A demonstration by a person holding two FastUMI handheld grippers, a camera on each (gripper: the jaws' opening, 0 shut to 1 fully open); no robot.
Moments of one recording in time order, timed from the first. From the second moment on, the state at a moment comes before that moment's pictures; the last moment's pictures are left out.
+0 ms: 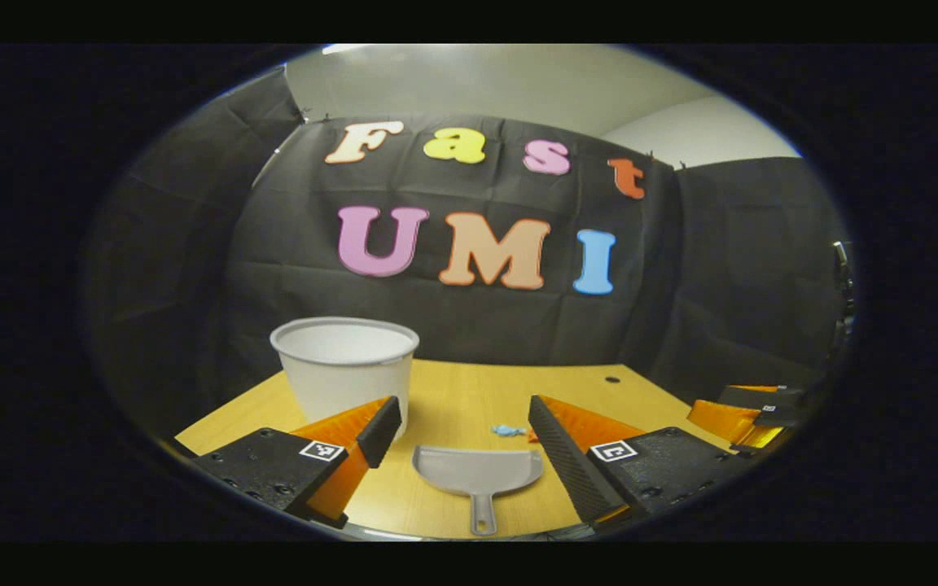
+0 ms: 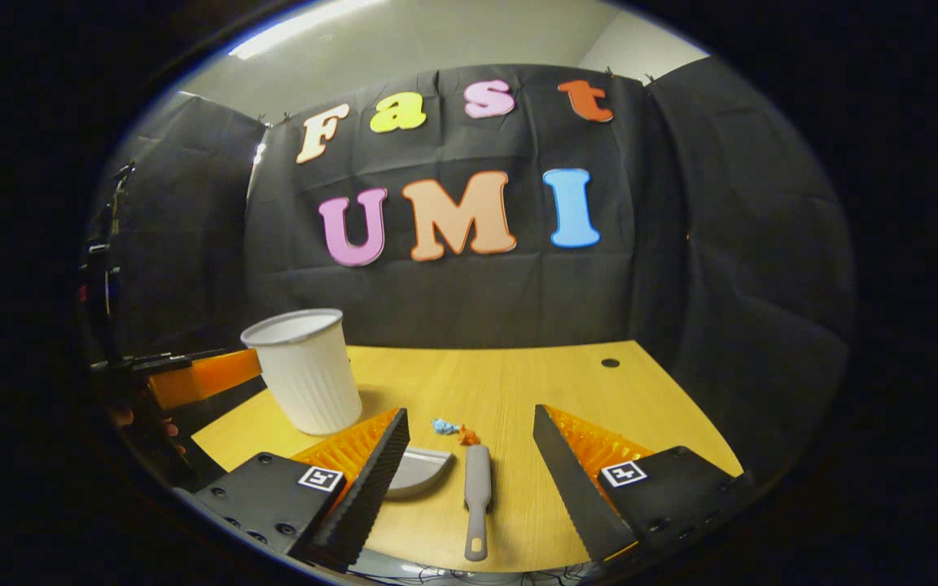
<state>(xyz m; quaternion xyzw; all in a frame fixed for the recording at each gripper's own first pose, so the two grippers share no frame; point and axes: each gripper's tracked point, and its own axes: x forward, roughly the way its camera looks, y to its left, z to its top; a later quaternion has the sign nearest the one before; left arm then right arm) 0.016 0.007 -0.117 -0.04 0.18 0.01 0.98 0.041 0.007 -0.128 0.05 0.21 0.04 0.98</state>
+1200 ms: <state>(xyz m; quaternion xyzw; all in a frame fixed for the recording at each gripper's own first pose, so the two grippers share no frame) -0.017 -0.011 -0.350 0.02 0.62 0.00 0.79 0.050 0.020 -0.336 0.00 0.58 0.07 0.82</state>
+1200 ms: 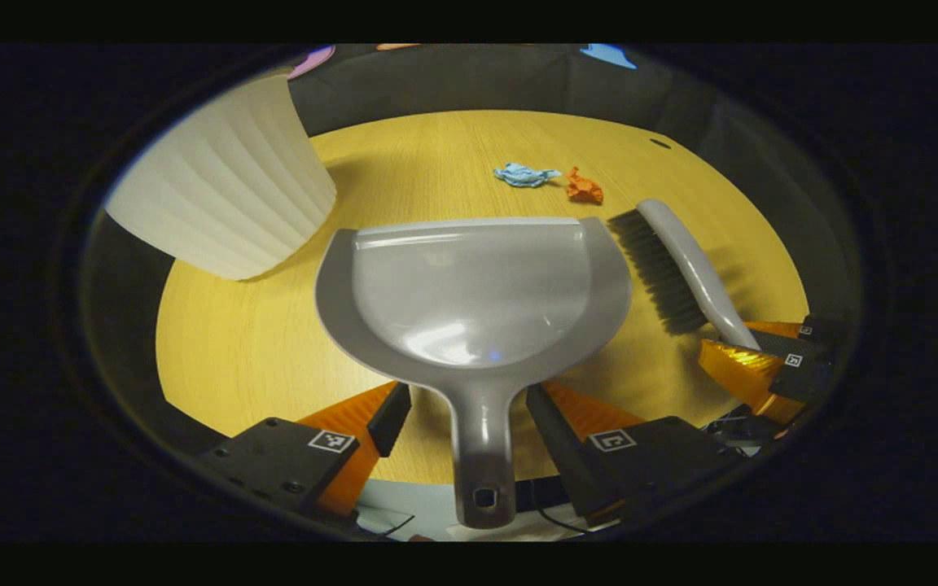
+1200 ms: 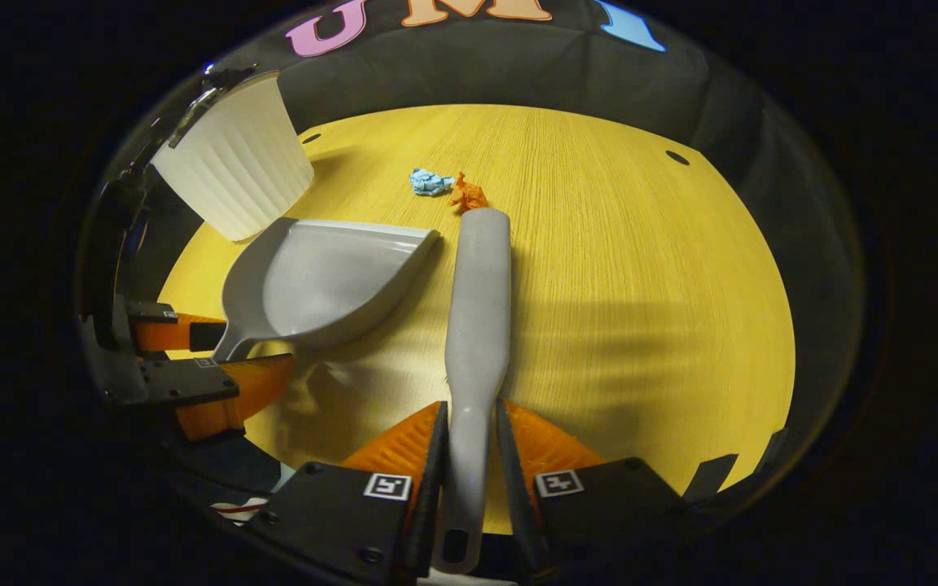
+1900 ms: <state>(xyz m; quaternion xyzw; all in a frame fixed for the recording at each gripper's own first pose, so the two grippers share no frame) -0.017 -0.002 -0.351 0.00 0.60 -0.01 0.80 0.050 0.021 -0.328 0.04 0.58 0.10 0.81</state>
